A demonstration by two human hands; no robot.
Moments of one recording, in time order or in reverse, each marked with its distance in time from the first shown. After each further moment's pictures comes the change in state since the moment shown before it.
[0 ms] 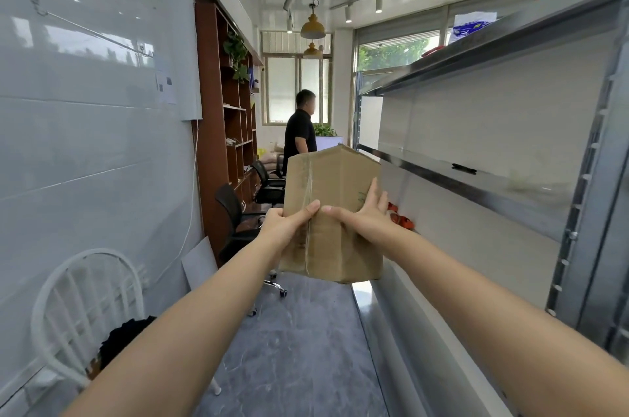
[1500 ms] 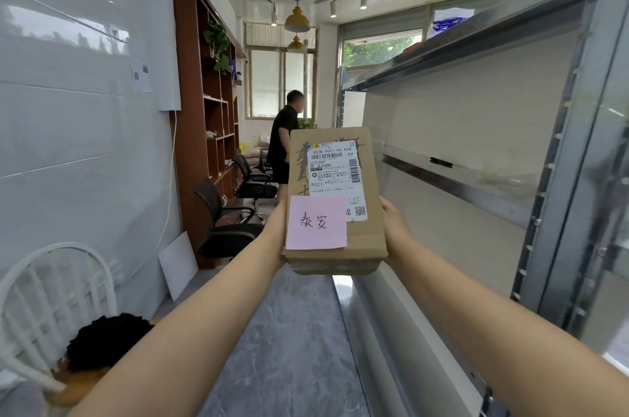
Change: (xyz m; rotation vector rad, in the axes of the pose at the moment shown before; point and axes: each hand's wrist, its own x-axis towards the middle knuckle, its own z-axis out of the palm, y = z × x) left_hand 0.008 -0.013 0.045 -0.530 -0.239 -0.187; right_hand 0.004 0.062 -0.029 0.690 0.087 0.017
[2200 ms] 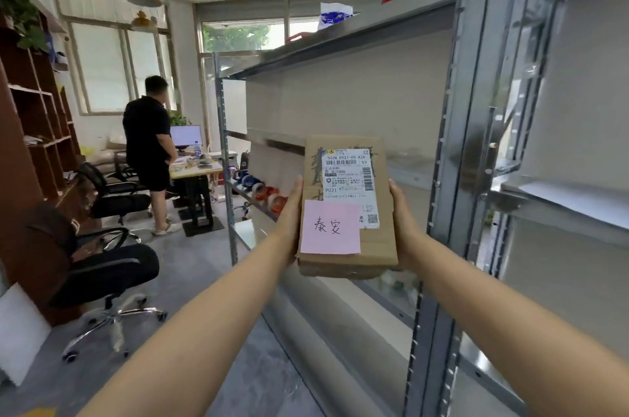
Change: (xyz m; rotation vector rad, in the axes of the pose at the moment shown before) left_hand 0.021 -0.022 0.042 0.174 -0.526 -0.173; right_hand -0.064 -0.016 -0.038 0.151 0.259 0.051
